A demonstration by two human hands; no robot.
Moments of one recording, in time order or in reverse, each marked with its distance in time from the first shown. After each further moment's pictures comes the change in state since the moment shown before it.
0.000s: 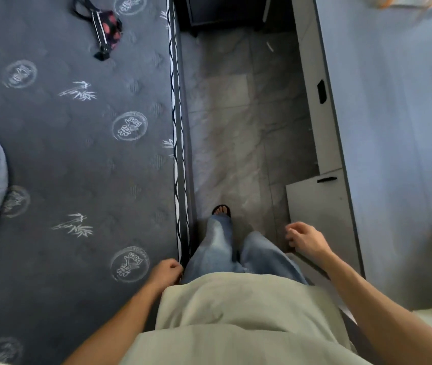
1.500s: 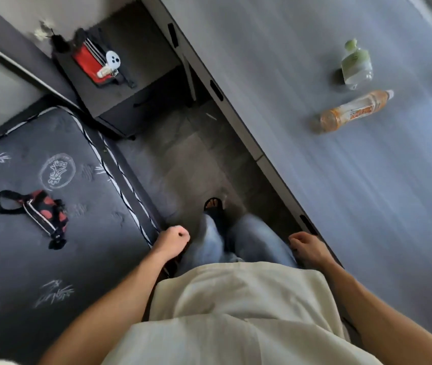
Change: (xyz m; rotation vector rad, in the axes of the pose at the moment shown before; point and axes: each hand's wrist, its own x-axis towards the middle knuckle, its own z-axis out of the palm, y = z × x) left_hand 0.229 0.618 -0.365 0.492 -0.016 0.313; right_hand 0.274 -0.327 -0.222 0.293 0.081 0.281
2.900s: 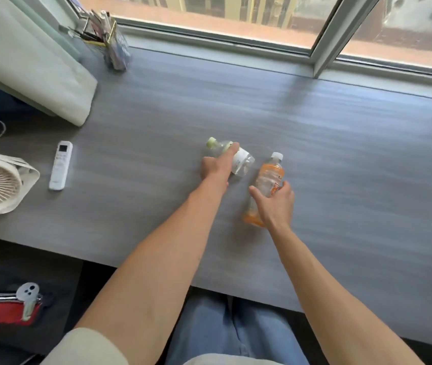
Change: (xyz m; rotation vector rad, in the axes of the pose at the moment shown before) left_hand 0.133 0.659 0.000 -0.239 -0.126 0.217; right_hand 0.160 -0.208 -0.262 0.966 0.779 0.312
